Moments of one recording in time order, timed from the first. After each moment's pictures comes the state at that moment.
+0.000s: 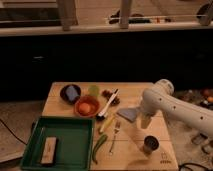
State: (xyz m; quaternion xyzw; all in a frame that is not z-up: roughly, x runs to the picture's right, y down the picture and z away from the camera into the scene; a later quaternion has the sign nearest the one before) arm 0.220 0.158 0.785 -0.27 0.01 0.06 0.96
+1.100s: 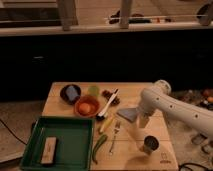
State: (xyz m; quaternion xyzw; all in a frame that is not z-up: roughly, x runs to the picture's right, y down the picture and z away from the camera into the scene) arm 0.214 0.161 0.808 -0.27 0.00 0.06 0.96
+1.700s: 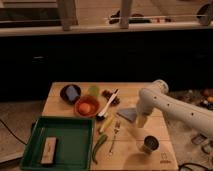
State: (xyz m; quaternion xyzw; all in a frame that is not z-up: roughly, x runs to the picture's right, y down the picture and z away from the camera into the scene) arm 0.206 0.162 0.818 -0.28 -0.01 0.05 0.96
